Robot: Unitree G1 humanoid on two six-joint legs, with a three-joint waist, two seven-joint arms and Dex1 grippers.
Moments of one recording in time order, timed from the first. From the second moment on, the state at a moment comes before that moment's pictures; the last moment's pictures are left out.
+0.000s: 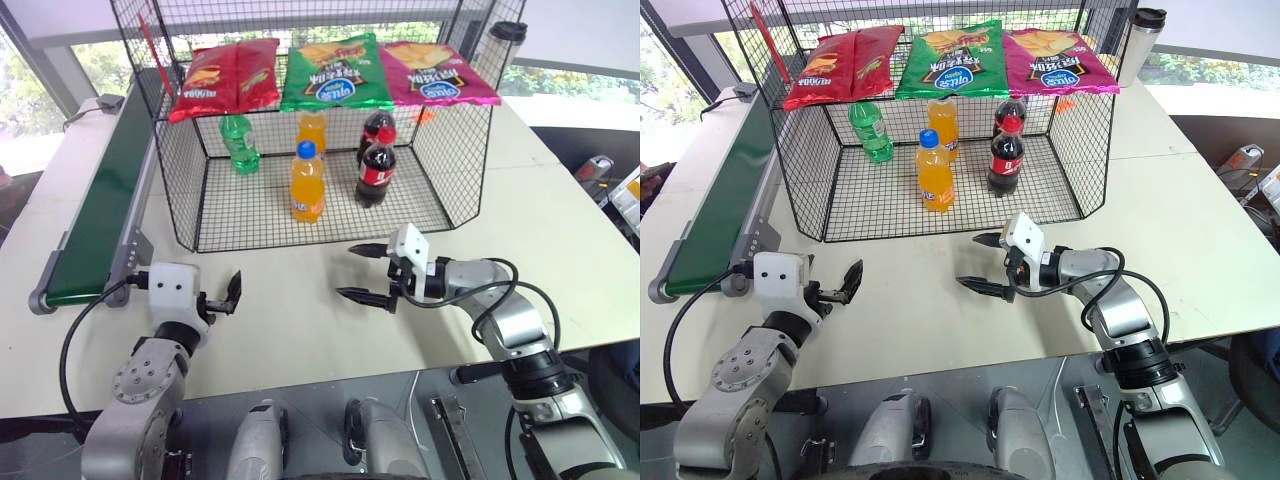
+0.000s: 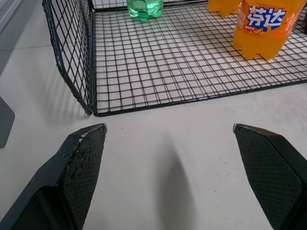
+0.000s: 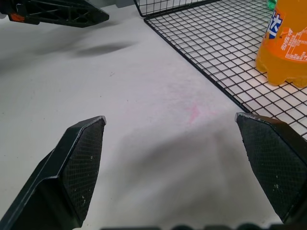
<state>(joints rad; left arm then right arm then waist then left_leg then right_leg) 0.17 0.23 0.13 -0.76 -0.23 0.72 -0.08 -0.40 -0.50 0.15 -0.04 0.29 0.34 1.03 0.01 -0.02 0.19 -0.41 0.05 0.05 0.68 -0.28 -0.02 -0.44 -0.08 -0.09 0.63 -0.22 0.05</state>
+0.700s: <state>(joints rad) 0.18 0.19 0.22 -0.83 -0.31 0.78 -0.08 -0.40 -0.49 0.16 -0.04 0.29 0.34 1.03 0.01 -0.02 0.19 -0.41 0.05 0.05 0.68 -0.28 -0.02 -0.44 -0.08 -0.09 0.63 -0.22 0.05</state>
